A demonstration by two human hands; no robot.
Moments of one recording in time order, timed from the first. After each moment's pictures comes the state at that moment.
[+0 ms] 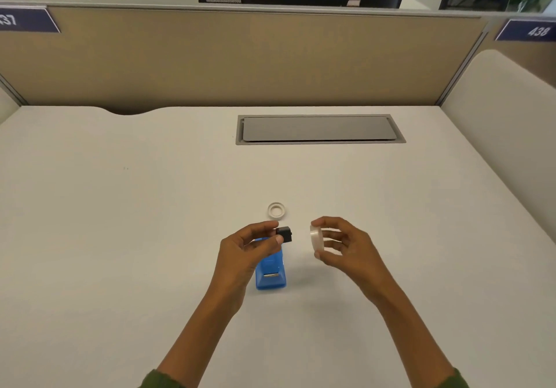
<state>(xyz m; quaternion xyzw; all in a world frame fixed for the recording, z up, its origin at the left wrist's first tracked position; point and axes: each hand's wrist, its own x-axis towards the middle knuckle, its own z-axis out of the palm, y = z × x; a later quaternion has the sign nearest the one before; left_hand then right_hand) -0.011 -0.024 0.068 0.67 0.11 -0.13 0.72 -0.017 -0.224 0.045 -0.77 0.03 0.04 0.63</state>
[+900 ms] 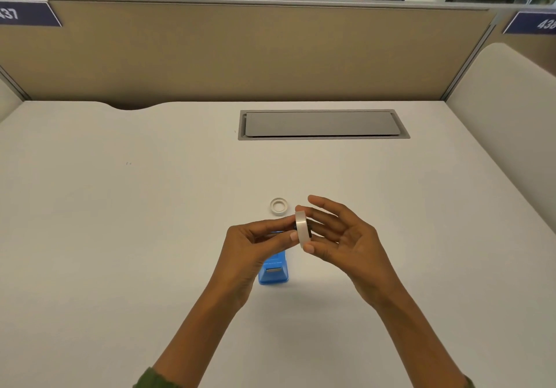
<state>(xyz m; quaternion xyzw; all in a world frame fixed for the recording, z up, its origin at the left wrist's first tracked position) -0.018 -0.029 0.094 0.67 0.04 -0.14 0.72 -0.034 -0.200 0.092 -0.67 -0.04 0.06 0.74</state>
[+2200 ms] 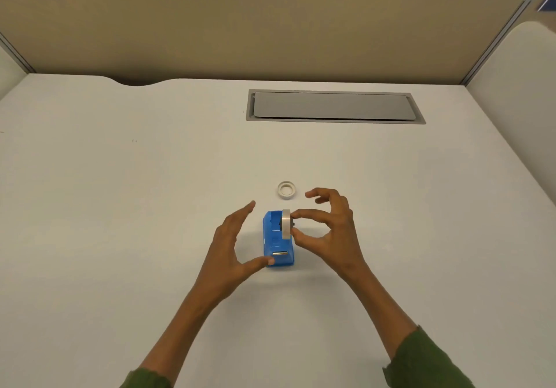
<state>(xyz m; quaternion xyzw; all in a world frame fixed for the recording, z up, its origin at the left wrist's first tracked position) -0.029 0.022 0.025 0.86 -0.05 -0.08 0.50 -0.005 -0.180 0.024 -0.88 -0.08 -0.10 0.45</state>
